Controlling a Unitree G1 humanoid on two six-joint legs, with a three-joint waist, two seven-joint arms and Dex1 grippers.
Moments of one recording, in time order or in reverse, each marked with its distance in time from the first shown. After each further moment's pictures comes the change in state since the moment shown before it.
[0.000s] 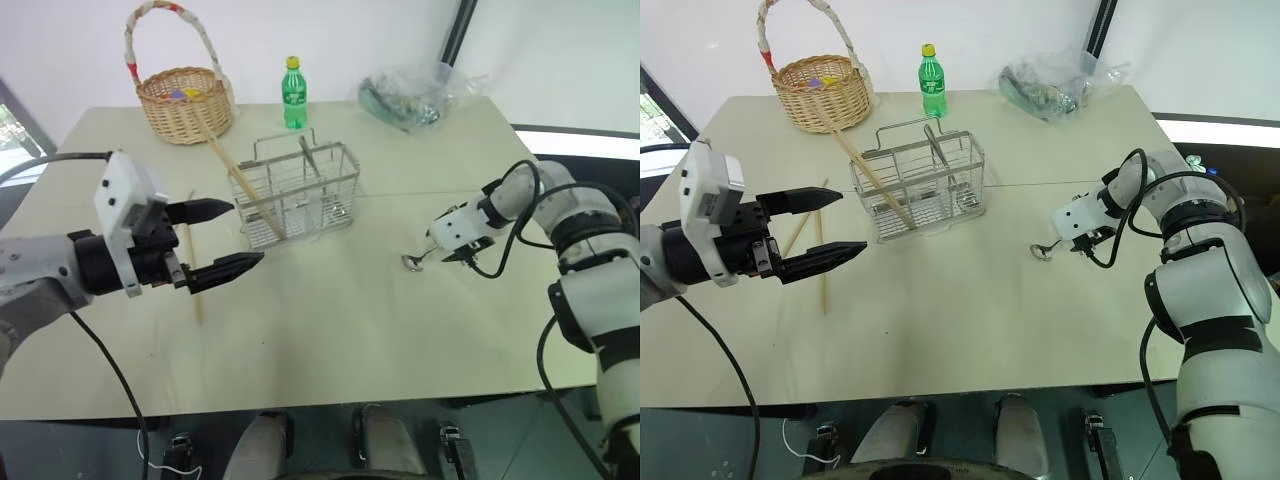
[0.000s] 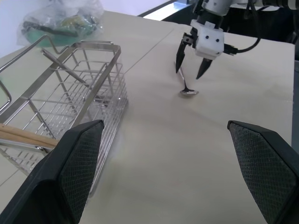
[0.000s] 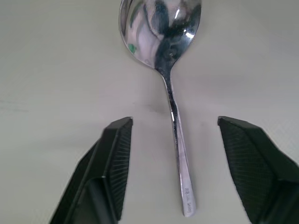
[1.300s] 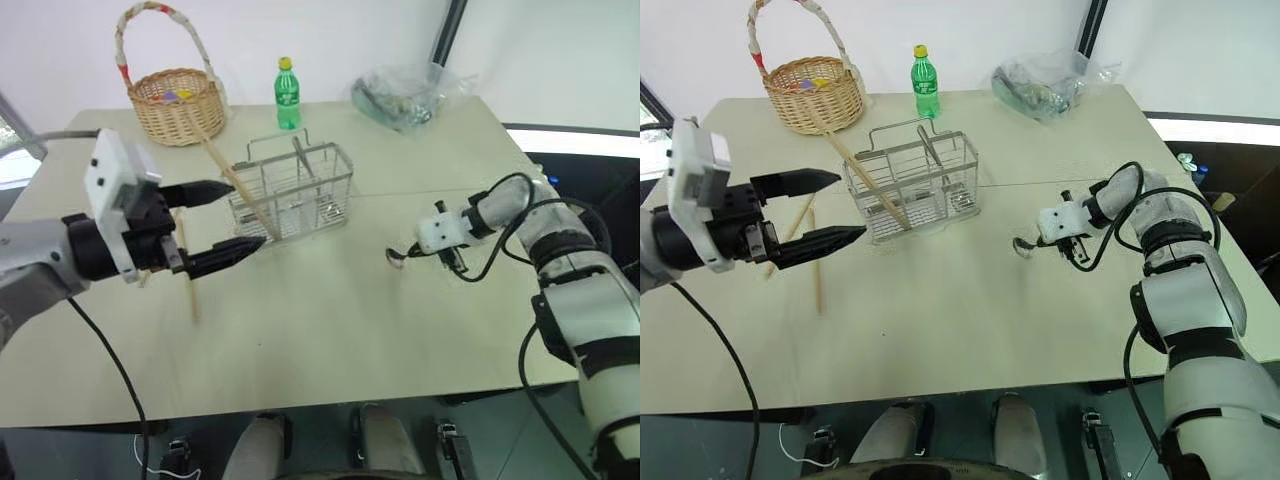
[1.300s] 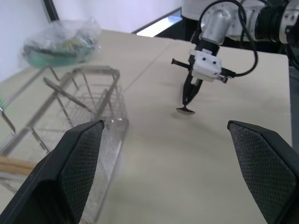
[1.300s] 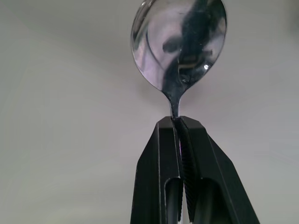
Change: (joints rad) left arm -0.109 0.003 -0.022 0.054 -0.006 -0.025 0.011; right arm 0.107 0.070 -0.236 -0.146 0.368 0.136 0.288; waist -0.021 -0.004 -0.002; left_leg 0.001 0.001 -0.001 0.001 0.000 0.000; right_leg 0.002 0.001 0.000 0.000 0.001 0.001
